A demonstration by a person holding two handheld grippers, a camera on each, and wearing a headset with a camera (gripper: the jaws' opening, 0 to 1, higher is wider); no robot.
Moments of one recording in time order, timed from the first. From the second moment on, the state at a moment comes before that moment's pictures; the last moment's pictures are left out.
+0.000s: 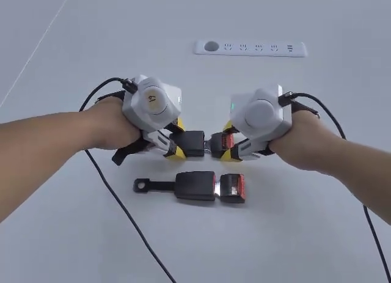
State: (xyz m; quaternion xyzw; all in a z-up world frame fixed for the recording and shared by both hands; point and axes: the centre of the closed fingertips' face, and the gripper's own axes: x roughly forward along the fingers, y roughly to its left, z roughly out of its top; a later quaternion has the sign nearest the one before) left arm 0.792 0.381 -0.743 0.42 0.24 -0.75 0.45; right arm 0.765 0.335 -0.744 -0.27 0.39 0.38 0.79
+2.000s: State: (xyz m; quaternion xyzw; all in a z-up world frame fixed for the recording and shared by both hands) left arm 0.790 0.383 -0.743 0.42 0.25 -0.75 0.45; right arm 0.760 0.328 -0.744 -0.27 0.41 0.36 0.79
